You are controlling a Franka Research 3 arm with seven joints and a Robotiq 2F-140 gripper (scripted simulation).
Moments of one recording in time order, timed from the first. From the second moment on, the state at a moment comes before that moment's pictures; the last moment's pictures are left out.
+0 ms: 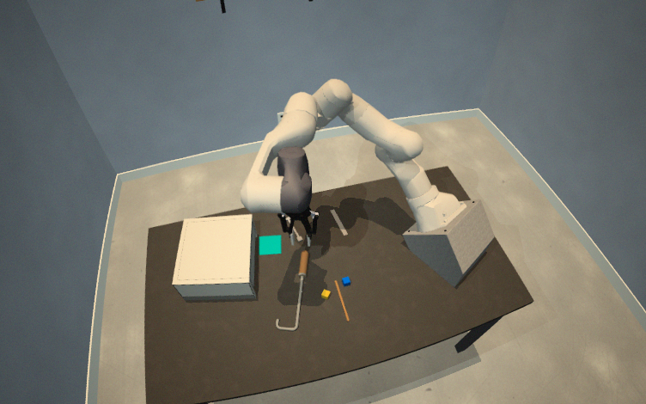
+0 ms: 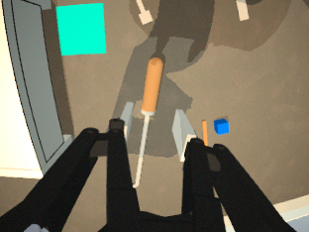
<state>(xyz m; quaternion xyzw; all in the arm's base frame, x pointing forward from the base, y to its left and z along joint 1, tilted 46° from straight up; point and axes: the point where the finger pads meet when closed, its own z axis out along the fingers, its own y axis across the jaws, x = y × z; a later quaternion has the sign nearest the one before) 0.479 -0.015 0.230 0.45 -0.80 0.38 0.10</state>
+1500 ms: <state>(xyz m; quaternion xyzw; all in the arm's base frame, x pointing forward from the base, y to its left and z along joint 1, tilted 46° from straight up) 0.488 -0.067 0.182 0.46 -0.80 0.38 0.11</state>
